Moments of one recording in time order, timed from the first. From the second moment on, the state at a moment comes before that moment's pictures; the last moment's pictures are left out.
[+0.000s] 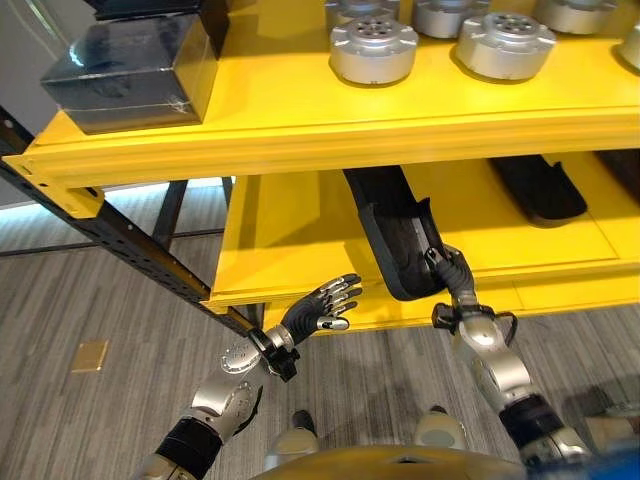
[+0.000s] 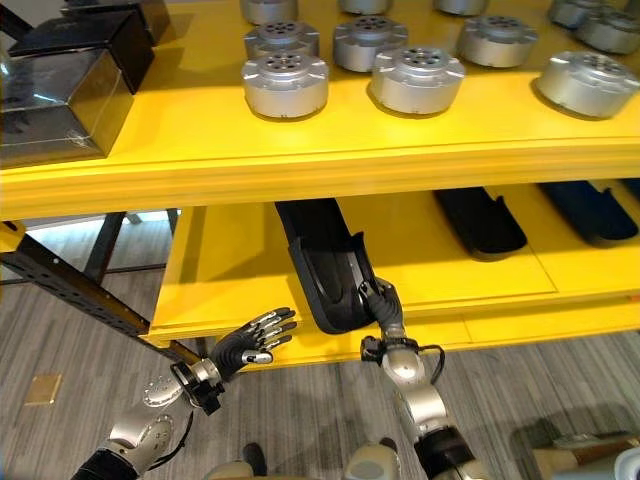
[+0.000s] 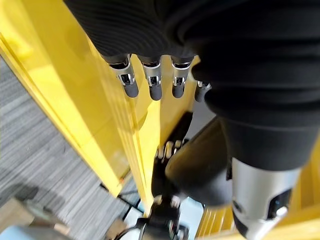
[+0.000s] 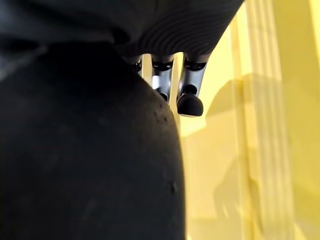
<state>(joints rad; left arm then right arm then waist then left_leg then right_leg) 0.01 0.41 -0.40 0.15 -0.62 -0.05 -0.50 -0.15 -0.26 0.29 0.28 0.31 -0.06 -0.31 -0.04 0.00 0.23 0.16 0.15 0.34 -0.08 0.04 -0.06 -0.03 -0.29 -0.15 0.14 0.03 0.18</state>
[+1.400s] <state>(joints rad) 0.04 0.33 -0.43 0.18 -0.69 -0.04 -0.43 -0.45 -0.33 0.24 0.59 0.41 0.21 -0.51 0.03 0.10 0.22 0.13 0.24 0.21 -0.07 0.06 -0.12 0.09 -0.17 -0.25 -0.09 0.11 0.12</state>
